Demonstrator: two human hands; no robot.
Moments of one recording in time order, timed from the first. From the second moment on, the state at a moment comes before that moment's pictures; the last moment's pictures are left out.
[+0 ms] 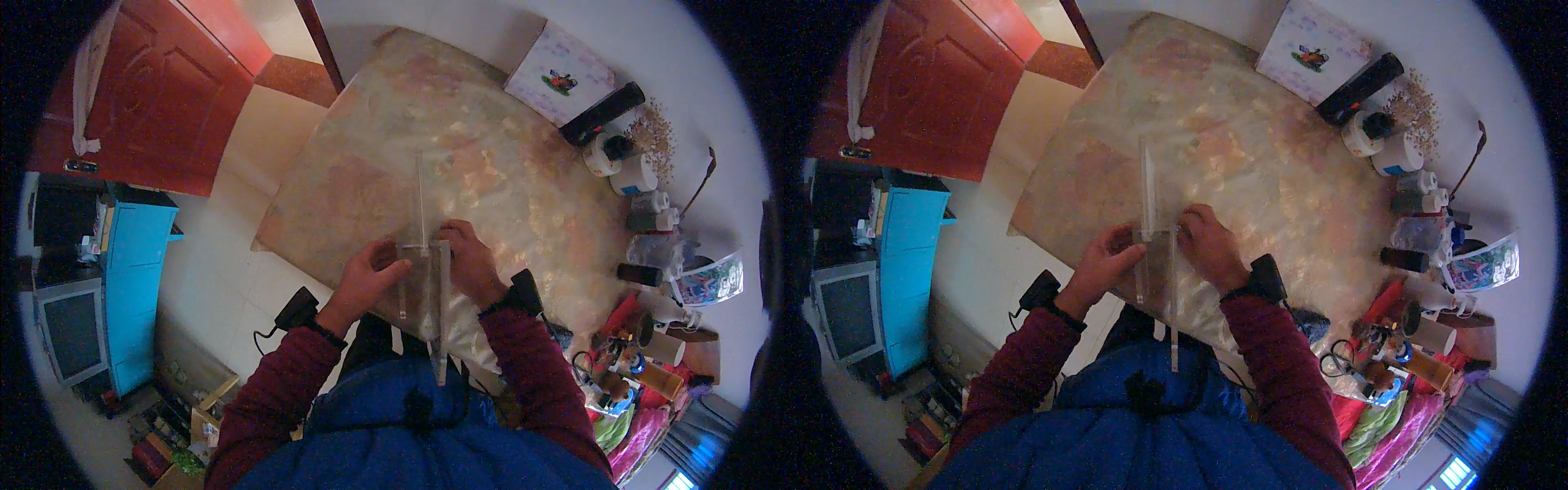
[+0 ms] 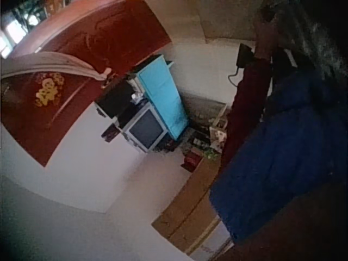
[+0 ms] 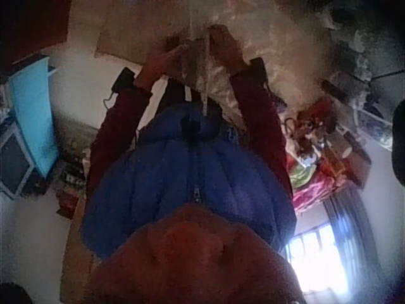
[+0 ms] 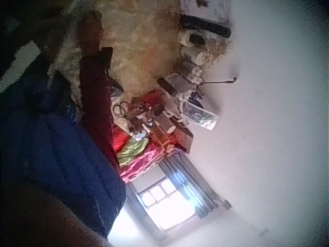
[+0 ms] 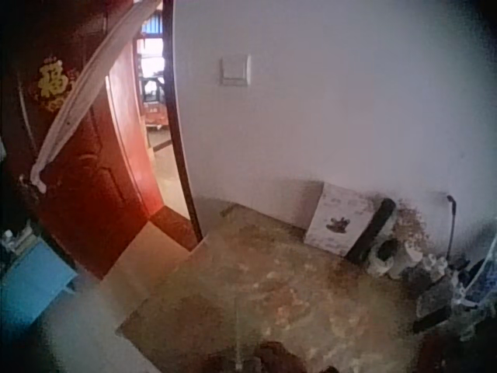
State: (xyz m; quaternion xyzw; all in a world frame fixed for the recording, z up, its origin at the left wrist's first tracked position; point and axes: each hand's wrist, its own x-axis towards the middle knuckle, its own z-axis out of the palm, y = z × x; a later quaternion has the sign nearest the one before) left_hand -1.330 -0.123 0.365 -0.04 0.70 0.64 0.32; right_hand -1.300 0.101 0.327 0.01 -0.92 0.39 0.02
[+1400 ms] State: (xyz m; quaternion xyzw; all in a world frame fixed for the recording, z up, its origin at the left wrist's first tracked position) left_hand -1.334 -0.114 0.392 -0.03 0.71 0.61 0.35; right_hand -1.300 0.107 0.315 0.04 -0.92 0.40 0.03
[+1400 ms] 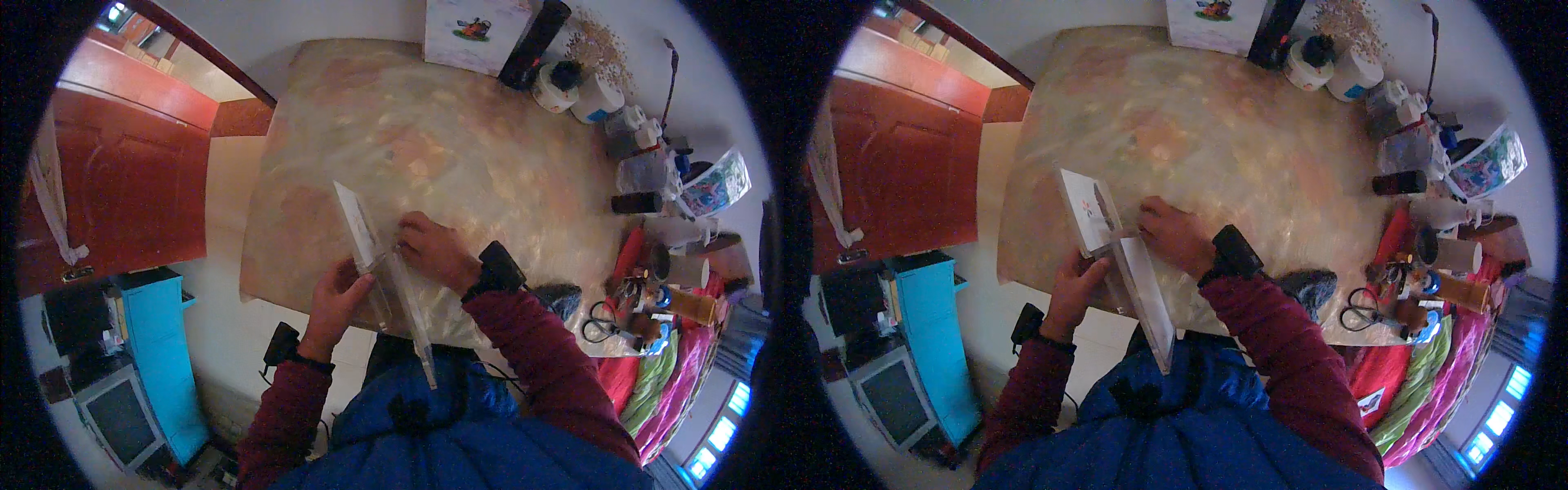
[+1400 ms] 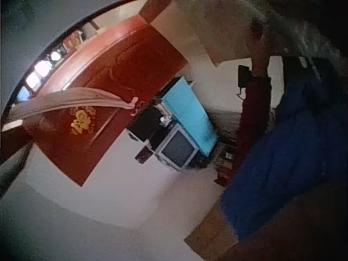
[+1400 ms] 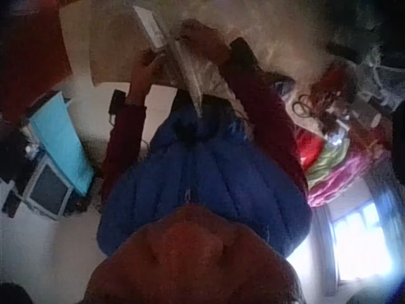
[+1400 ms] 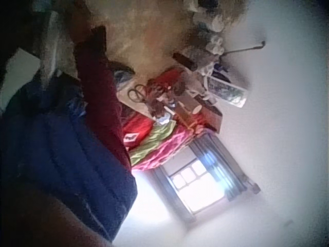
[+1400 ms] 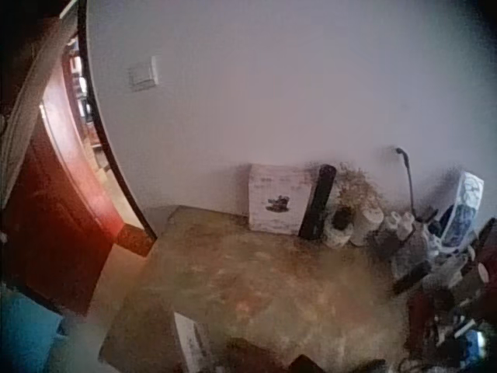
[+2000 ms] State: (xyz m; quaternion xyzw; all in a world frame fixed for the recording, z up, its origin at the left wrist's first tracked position) left_hand -1.334 -0.119 0.379 -0.02 0.71 0.61 0.34; right_hand -1.299 0.106 0.310 0.06 -0.91 0.40 0.07
